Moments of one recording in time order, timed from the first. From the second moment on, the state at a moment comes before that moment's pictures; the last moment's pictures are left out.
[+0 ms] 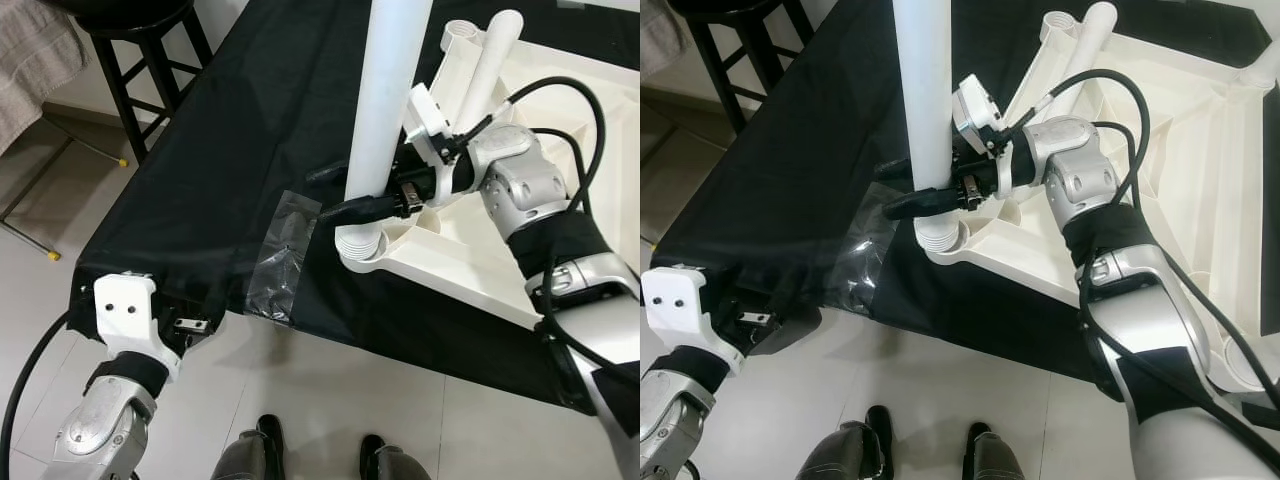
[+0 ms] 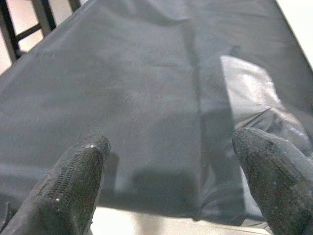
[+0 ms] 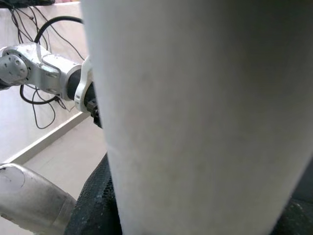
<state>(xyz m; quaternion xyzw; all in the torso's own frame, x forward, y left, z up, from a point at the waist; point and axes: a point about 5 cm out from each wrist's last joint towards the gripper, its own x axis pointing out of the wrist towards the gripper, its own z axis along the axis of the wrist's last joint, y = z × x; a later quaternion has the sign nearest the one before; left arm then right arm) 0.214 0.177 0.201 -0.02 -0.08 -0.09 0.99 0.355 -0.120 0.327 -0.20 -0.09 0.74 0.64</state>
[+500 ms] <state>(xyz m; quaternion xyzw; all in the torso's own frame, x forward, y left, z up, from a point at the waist) 0.212 0.168 0.206 -0.03 -0.09 -0.13 0.99 0.353 -0.140 0.329 -0.20 -0.06 0.73 0.65</state>
